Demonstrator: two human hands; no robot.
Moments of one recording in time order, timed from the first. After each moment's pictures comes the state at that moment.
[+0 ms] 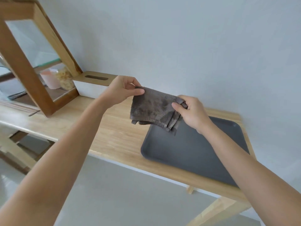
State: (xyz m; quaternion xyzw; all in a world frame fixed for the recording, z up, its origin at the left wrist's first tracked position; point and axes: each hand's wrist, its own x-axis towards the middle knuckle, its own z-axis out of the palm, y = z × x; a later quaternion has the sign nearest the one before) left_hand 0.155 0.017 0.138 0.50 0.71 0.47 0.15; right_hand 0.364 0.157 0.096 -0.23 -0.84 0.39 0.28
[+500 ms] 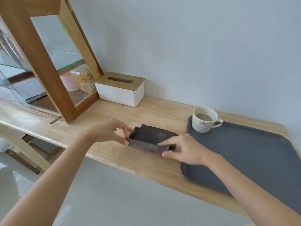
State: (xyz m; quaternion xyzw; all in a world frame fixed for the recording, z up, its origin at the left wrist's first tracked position) left_hand 0.011 -0.094 0.042 0.49 0.78 0.22 0.32; right_hand 0.262 0.085 0.032 -0.09 -0.93 0.35 0.02
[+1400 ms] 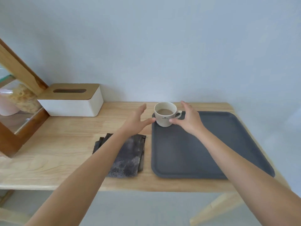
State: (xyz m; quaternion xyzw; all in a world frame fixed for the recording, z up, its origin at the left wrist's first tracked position) left_hand 0.111 0.088 0.014 0.53 0.71 0.37 0.29; right_hand 0.313 0.195 0.024 -0.45 -0.79 0.33 0.24
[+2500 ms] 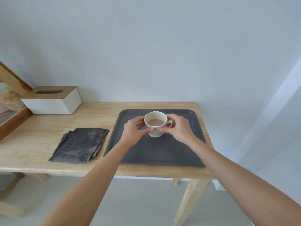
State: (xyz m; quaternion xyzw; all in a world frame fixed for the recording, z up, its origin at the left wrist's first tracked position) left_hand 0.291 0.106 -0.001 0.45 0.69 0.50 0.25; right_hand 0.467 0.214 0.008 -0.36 -0.80 0.40 0.28
